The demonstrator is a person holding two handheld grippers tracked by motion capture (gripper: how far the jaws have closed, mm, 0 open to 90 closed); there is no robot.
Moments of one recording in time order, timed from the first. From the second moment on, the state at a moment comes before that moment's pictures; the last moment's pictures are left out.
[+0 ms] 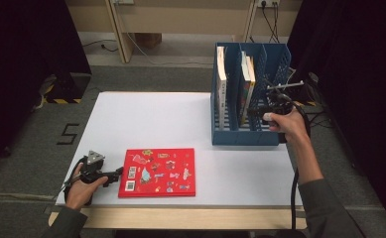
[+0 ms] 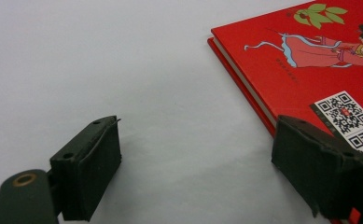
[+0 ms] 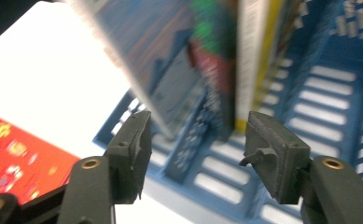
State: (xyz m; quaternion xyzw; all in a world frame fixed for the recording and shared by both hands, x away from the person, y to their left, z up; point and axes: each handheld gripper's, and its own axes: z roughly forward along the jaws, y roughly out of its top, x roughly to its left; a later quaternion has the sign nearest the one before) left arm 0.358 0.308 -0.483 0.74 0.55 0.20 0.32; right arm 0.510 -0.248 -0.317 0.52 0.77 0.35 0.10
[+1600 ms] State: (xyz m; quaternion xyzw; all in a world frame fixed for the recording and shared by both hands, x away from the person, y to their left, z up) left arm 0.353 0.309 -0.480 0.75 0.54 0.19 0.32; right arm 0.406 -0.133 -0.441 0.45 0.81 0.38 -0.02
